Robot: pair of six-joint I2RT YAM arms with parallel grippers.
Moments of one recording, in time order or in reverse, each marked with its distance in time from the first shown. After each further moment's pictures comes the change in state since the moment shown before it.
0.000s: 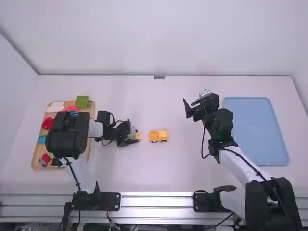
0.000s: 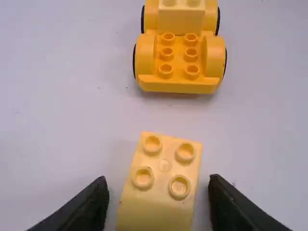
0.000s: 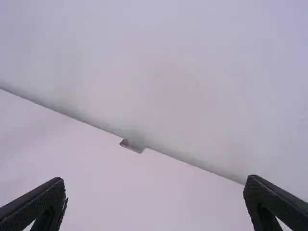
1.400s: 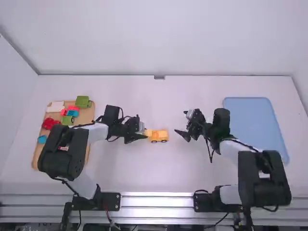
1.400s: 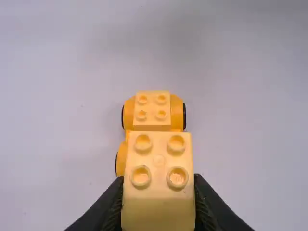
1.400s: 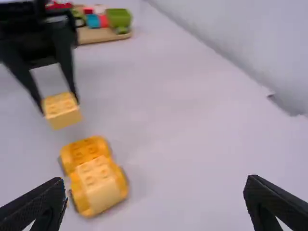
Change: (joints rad) left arm -0.175 -0.253 -0.006 -0.063 -0.026 -0.184; right arm -0.124 0.293 0.026 -0.284 -0.758 -0.470
